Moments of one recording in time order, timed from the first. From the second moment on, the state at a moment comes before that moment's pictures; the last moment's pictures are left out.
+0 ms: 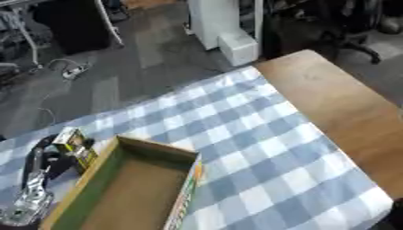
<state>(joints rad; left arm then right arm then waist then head) -0.72 0.24 -0.05 -0.58 -0.17 -0.15 0.48 -0.32 -0.72 -0.14 -1.99 -1.10 -0.63 -0.03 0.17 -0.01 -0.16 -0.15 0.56</state>
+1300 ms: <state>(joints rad) -0.75 0.24 -0.02 -0.50 -0.17 -0.15 0.60 -0.34 -0.72 -0.15 -1.99 -1.12 -0.60 -0.05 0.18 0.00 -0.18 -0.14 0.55</state>
